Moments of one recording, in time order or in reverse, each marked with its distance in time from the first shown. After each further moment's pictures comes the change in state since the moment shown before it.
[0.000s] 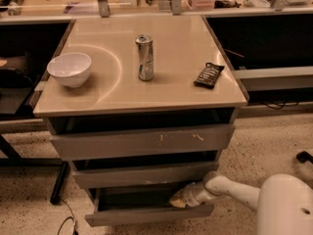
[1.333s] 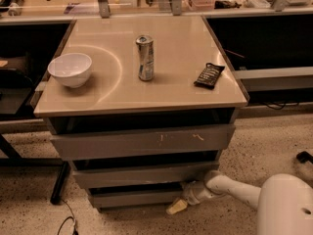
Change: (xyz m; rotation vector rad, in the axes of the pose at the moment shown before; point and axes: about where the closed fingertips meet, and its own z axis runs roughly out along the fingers) arm 0.000 0.000 0.000 0.000 0.000 0.000
